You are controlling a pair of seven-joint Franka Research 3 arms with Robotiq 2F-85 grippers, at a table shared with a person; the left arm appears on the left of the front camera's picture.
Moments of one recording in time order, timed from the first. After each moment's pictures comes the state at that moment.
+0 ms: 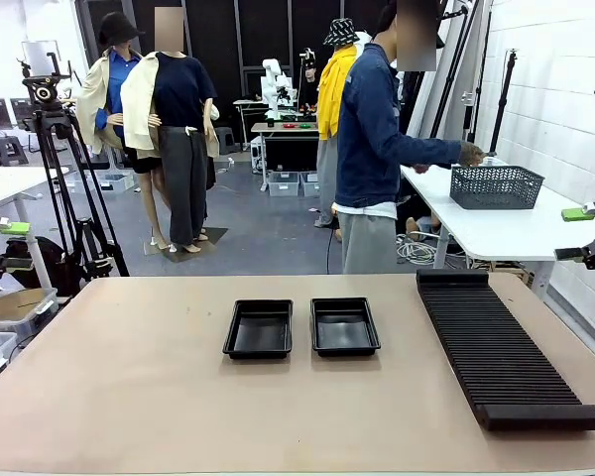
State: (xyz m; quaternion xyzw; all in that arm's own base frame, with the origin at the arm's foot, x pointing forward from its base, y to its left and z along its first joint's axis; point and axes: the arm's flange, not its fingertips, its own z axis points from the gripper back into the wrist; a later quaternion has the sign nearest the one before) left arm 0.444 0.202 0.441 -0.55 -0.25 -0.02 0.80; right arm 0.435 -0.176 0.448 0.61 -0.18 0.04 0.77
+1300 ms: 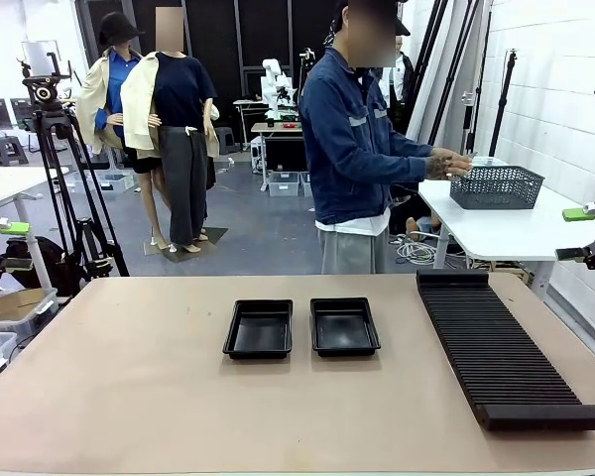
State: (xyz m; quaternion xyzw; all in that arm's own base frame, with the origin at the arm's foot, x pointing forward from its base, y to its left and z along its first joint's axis) left arm 0.443 0.203 0.441 -0.55 -0.25 -0.02 0.80; right arm 0.434 -0.177 0.448 0.61 -0.18 0.04 0.77
